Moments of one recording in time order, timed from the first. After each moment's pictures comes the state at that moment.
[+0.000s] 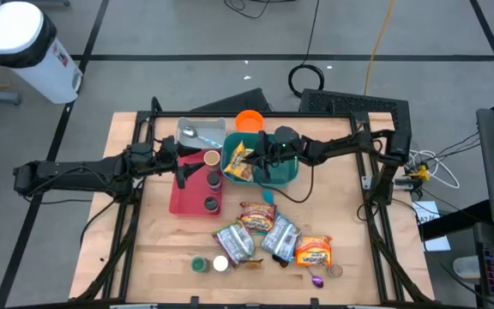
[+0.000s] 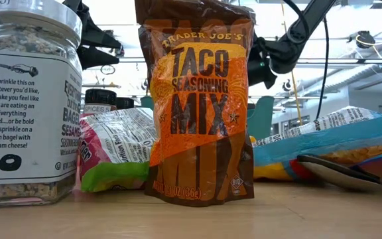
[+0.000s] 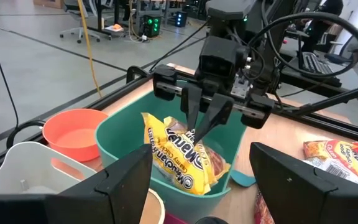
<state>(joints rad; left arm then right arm) 0.18 0.66 0.36 0.15 -0.11 -0.21 -0.32 1.80 0.91 0.60 -0.37 -0.09</state>
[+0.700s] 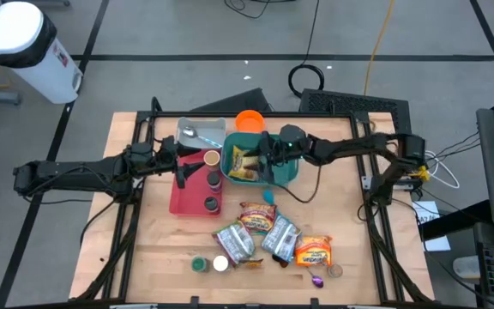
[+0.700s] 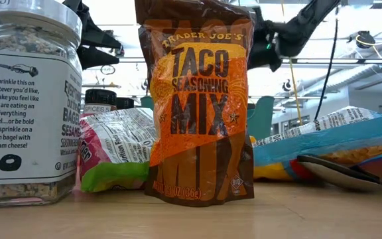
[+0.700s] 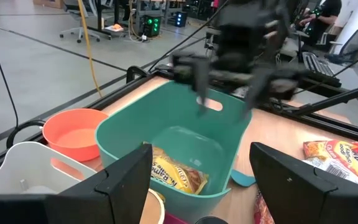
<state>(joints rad) 0.18 0.66 0.36 0.15 -0.11 -0.21 -0.27 1.65 0.91 0.48 -0.39 0.05</state>
